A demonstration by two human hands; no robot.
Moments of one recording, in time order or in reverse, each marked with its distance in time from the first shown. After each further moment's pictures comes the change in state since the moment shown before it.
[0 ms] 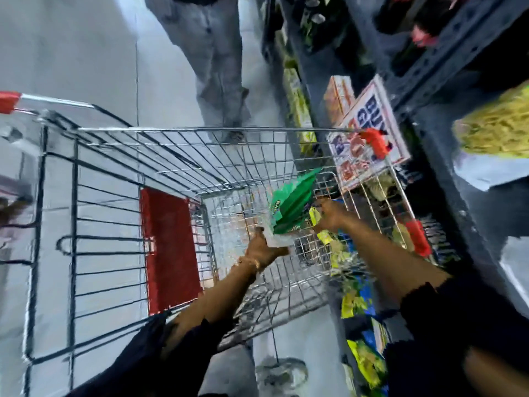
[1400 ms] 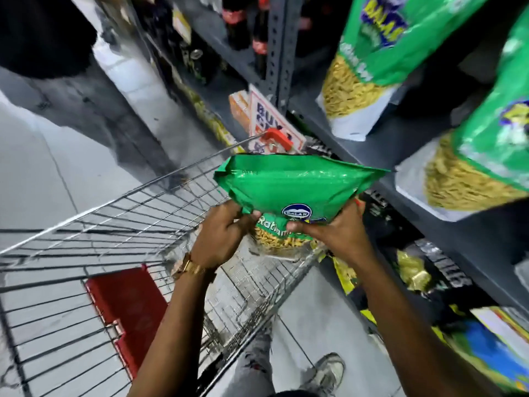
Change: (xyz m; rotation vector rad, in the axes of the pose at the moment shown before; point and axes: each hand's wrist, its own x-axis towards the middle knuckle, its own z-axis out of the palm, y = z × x) left_hand -0.098 0.146 -0.017 0.430 -0.133 0.758; right_hand -0.186 0.034 -0.012 1.134 0.794 -0.266
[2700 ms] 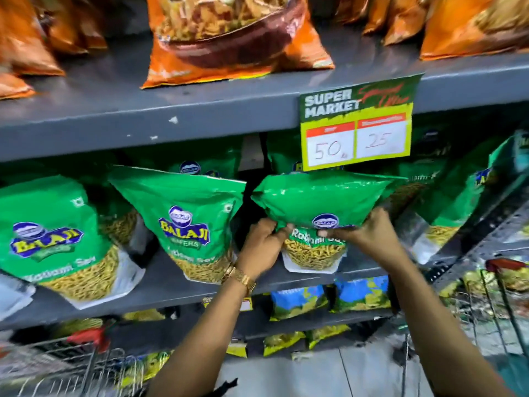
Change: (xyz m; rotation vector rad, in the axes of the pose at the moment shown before) left_hand -0.140 0.289 0.443 0.096 -0.833 0.650; right_hand -0.360 0.001 -0.404 -0.214 1.060 -0.027
